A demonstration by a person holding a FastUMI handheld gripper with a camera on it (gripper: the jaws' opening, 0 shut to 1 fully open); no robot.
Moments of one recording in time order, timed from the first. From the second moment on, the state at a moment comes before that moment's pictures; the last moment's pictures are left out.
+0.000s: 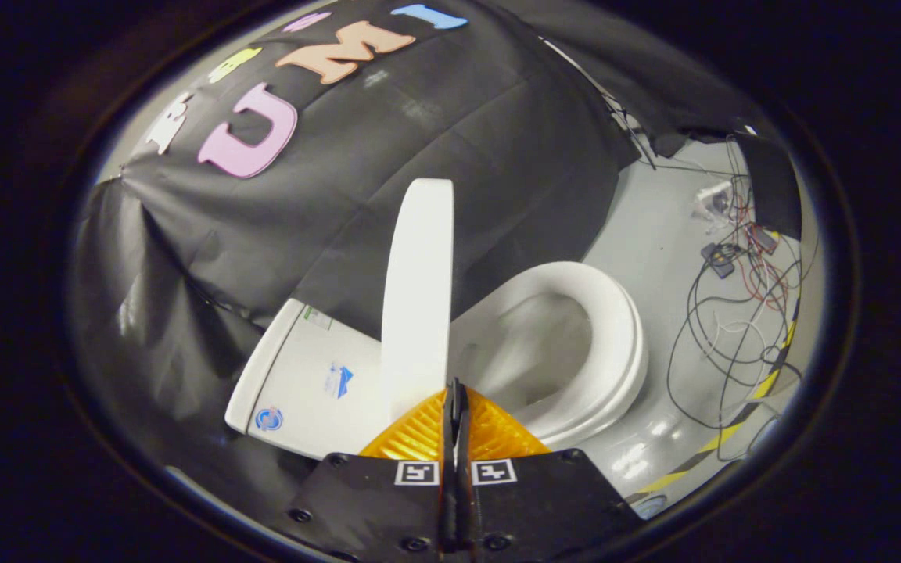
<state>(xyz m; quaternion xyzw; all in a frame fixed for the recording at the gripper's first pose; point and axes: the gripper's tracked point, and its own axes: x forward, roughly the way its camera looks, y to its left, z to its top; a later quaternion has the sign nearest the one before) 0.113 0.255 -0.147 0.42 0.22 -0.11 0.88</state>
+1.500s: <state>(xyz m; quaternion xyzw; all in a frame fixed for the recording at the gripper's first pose) 0.139 0.305 -0.076 0.28 0.16 -0.12 0.94</state>
